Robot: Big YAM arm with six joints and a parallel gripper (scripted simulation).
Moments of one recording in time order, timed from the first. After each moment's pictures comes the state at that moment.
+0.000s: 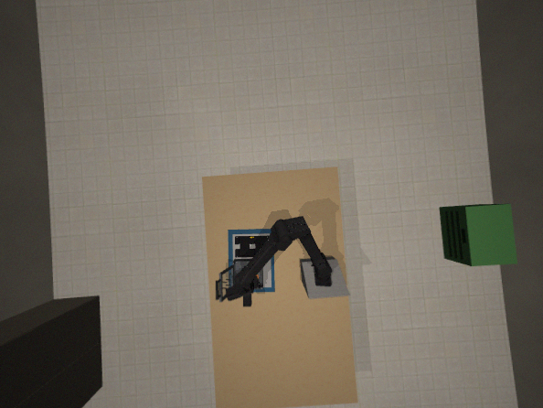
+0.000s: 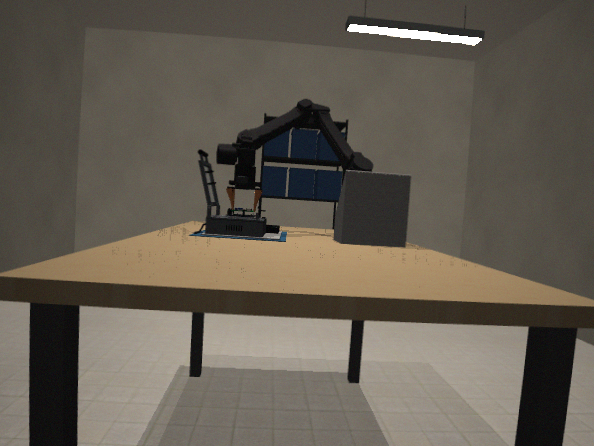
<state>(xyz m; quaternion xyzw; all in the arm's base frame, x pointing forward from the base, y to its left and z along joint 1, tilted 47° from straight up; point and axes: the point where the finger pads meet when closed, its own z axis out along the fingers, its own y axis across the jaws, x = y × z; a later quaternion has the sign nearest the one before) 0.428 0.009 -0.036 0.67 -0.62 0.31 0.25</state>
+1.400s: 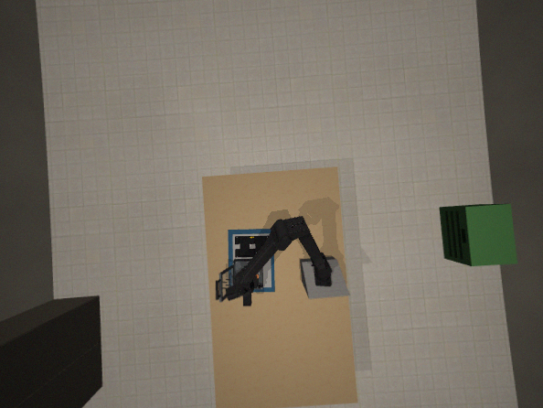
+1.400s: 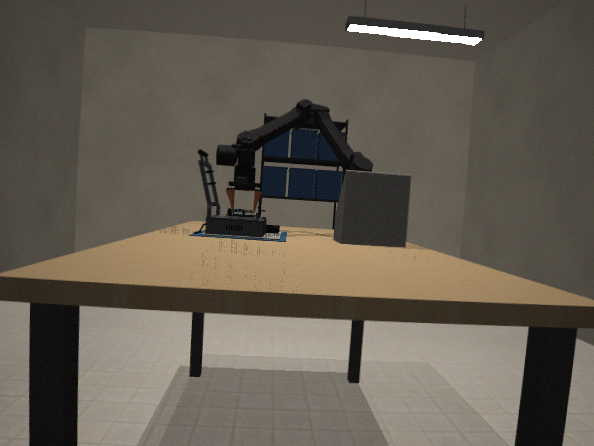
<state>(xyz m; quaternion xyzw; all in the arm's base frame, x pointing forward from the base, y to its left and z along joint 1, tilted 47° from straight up) 0.429 0.006 -0.038 0.67 -0.62 0.31 0.25</state>
